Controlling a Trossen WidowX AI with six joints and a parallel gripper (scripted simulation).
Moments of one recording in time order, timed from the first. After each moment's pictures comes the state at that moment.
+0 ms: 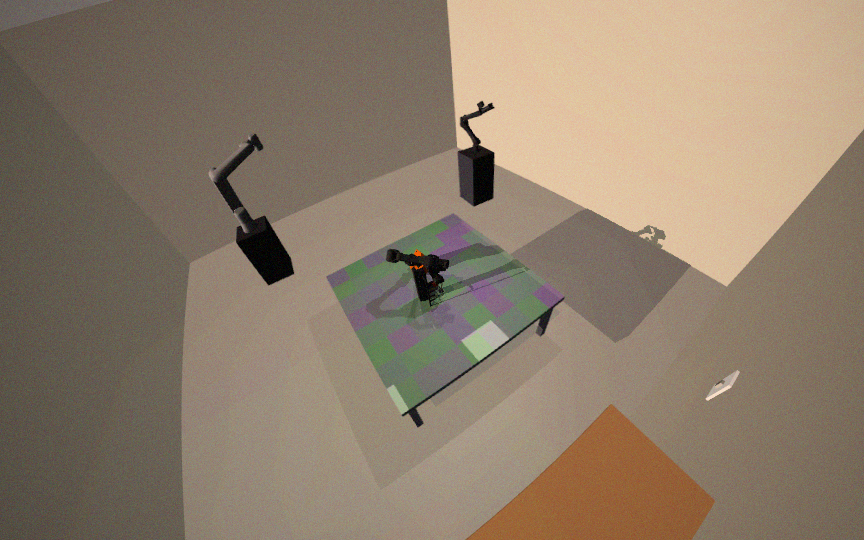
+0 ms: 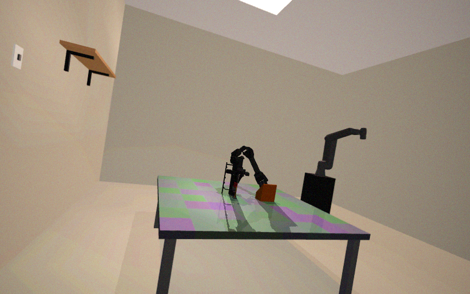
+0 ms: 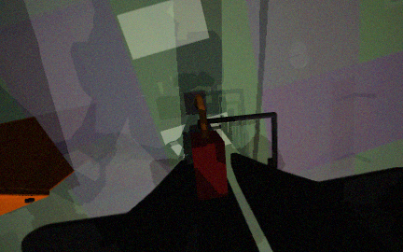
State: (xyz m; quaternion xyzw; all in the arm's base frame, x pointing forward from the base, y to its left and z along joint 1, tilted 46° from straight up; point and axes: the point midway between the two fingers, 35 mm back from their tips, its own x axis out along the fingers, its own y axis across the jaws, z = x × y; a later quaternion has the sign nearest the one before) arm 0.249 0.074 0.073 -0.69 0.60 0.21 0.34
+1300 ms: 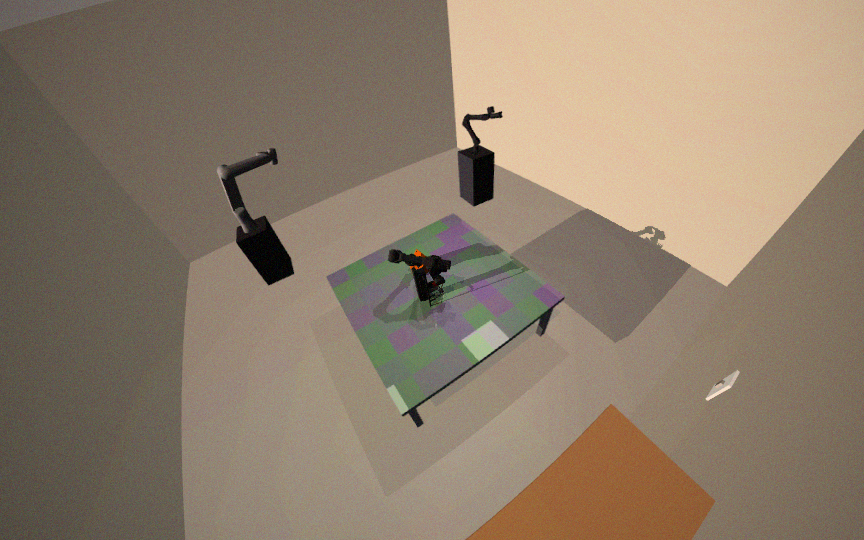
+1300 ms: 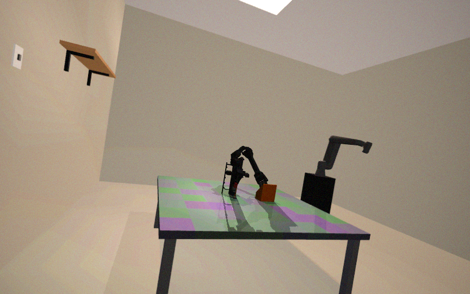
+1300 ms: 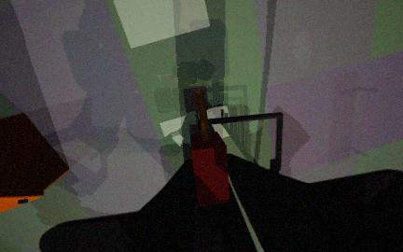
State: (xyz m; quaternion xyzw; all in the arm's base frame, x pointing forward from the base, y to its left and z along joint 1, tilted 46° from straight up) arm 0.252 0.069 0.063 -0.70 0.61 0.20 0.31
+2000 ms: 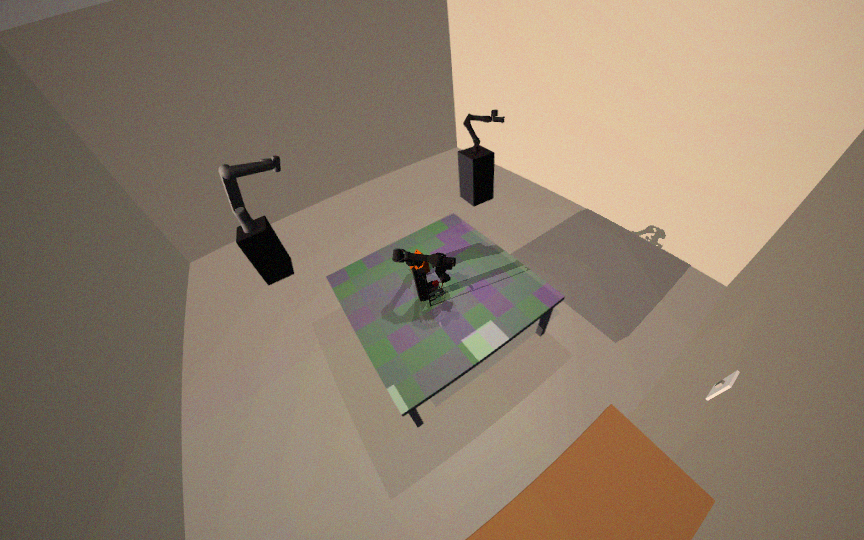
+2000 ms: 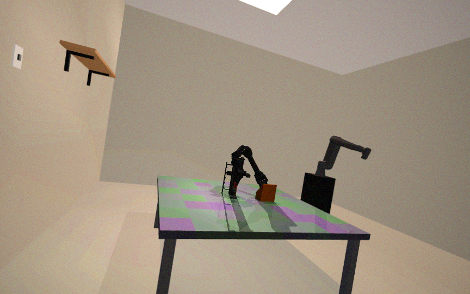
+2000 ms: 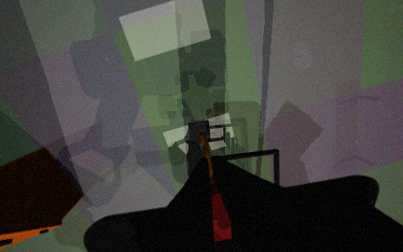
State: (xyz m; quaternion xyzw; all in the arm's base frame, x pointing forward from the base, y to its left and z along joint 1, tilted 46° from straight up) arm 0.256 0.101 0.039 -0.69 0.61 0.21 0.34
